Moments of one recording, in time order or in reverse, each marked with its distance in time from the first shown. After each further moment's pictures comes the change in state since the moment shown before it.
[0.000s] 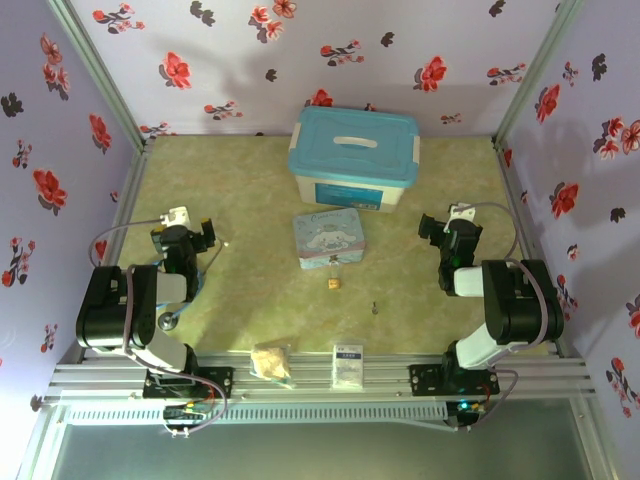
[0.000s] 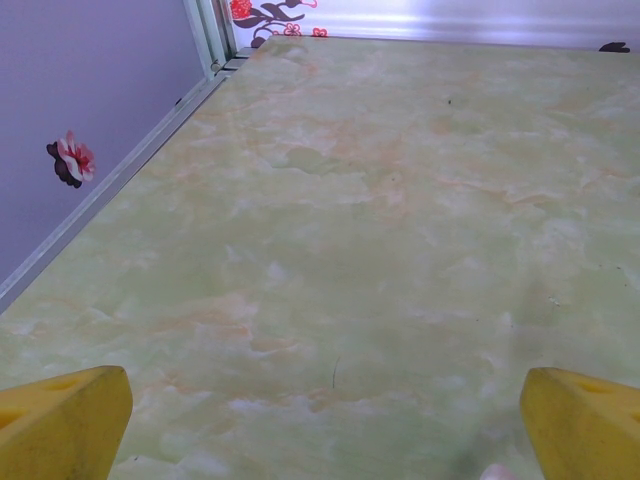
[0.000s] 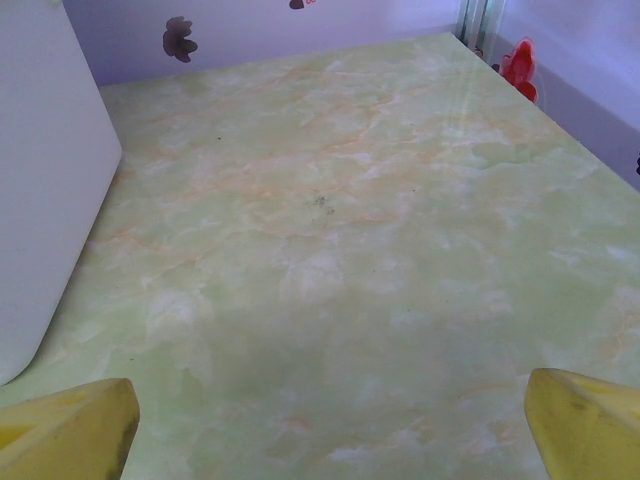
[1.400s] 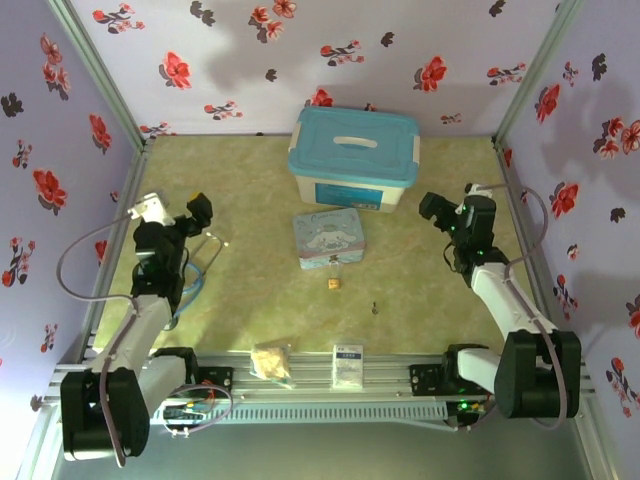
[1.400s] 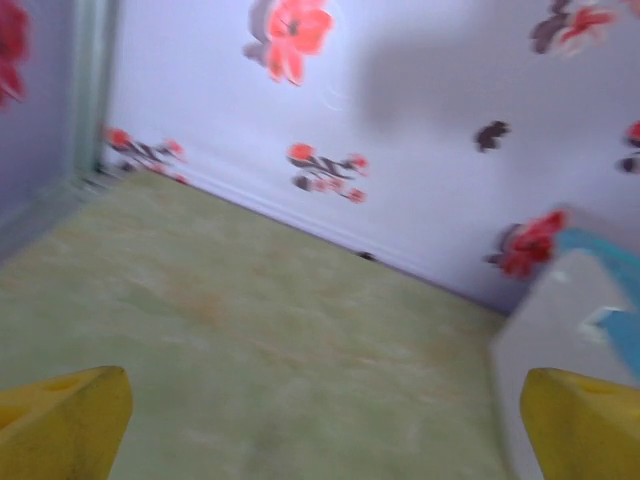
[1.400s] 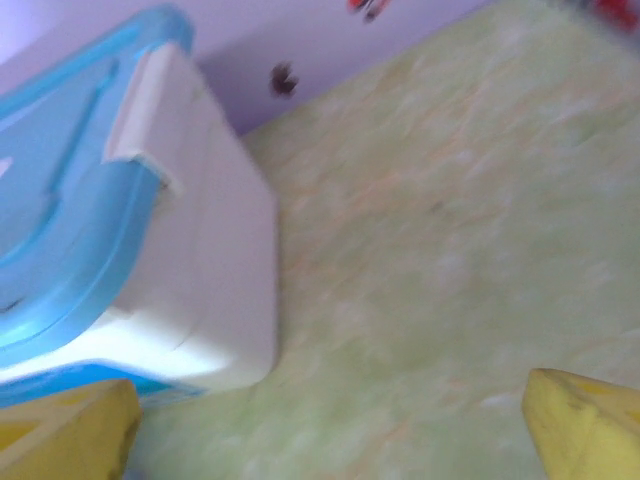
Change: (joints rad) left arm -0.003 -0.578 0.067 -0.393 0.285 -0.400; right arm -0.004 -0.402 0.245 -0.754 -0.262 0.363
